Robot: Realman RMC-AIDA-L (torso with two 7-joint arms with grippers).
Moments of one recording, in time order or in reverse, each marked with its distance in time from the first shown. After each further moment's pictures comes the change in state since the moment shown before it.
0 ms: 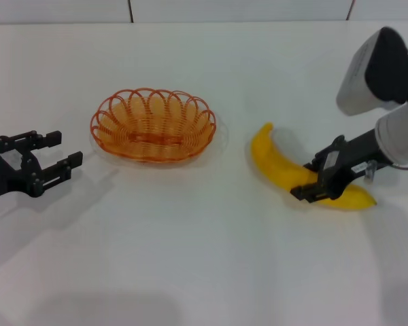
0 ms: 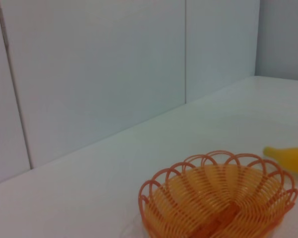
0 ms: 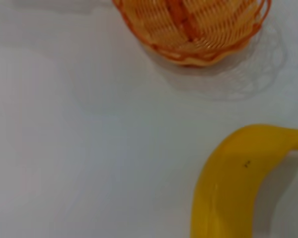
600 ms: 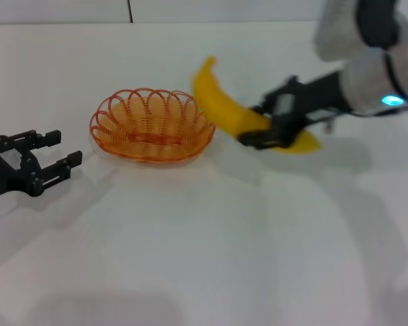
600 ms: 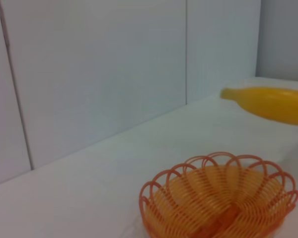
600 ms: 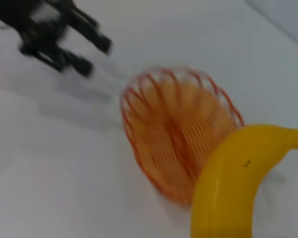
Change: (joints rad) left arm 0.001 0.000 0.000 0.000 -0.004 0.000 0.000; right arm 0.067 0.002 -0.025 -0.111 0.170 0.048 -0.060
